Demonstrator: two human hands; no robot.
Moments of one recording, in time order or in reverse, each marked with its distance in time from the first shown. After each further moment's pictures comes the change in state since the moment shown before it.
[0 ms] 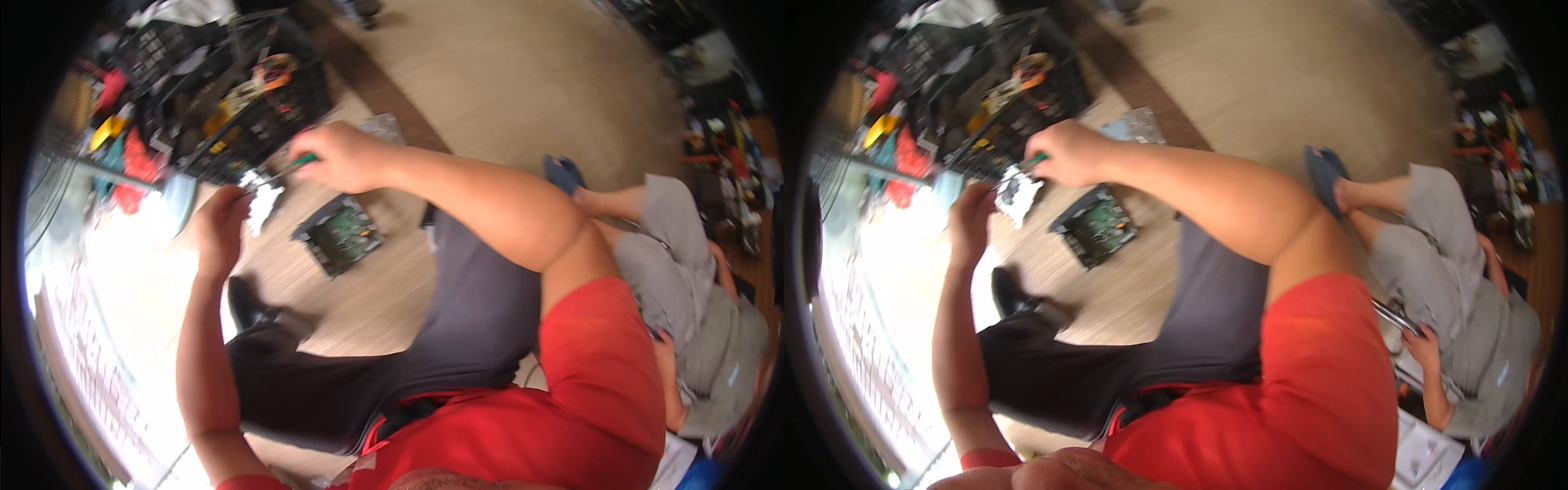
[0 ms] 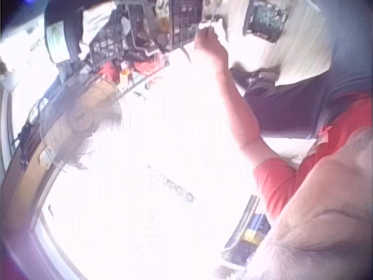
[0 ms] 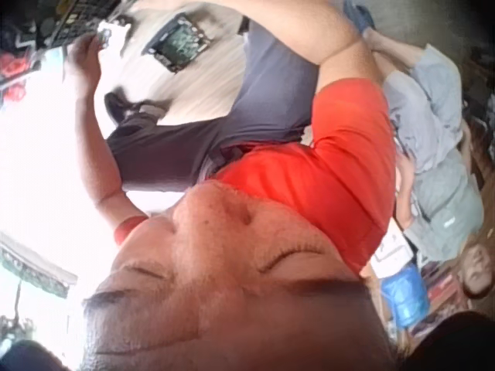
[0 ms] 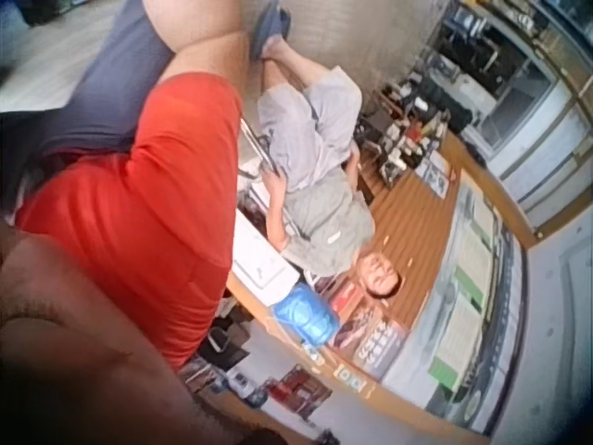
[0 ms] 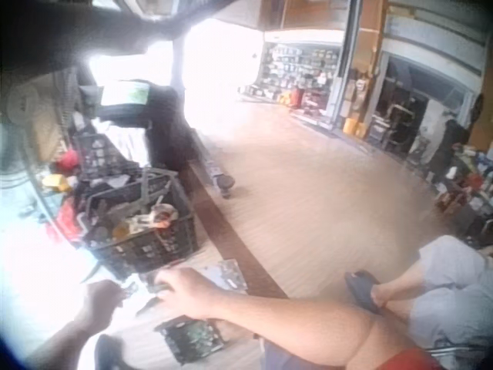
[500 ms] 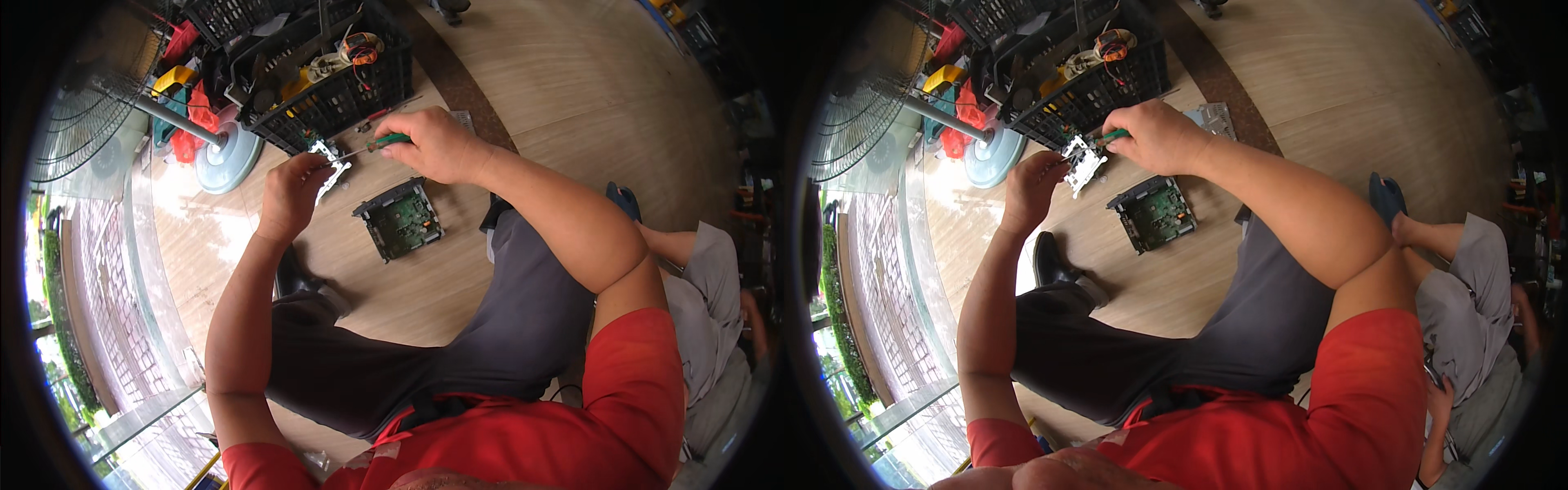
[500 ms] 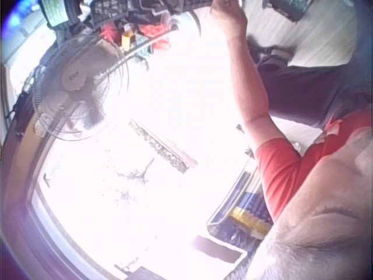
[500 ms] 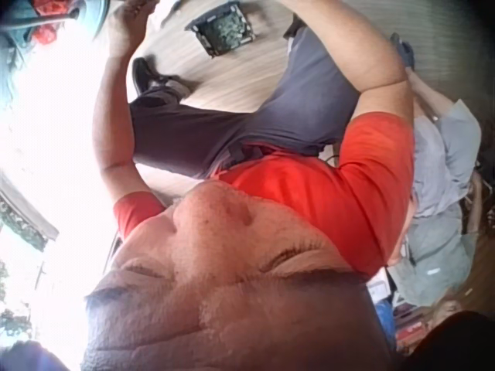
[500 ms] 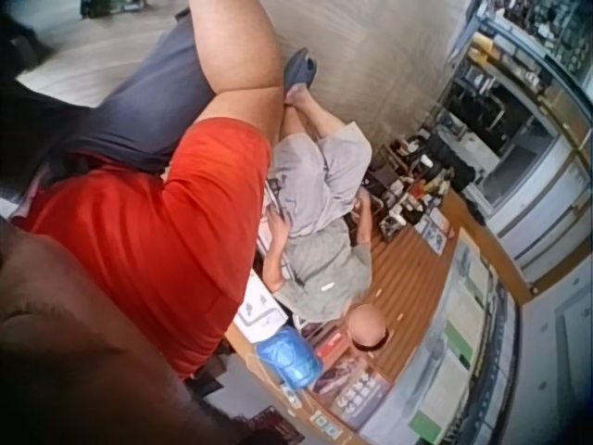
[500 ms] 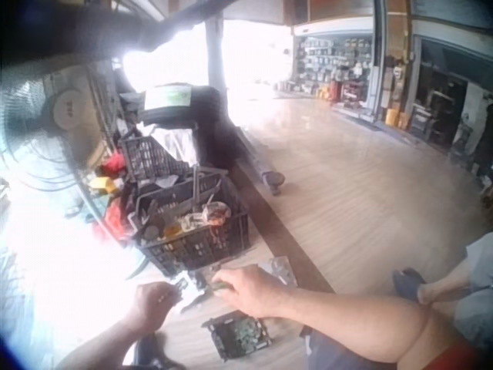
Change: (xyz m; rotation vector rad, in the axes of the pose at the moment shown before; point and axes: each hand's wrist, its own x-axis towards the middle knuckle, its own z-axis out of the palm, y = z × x) left_hand -0.006 0.010 -0.006 0.227 0.023 0.028; right_hand 0.000 -0.008 0.001 -0.040 0.010 -0.040
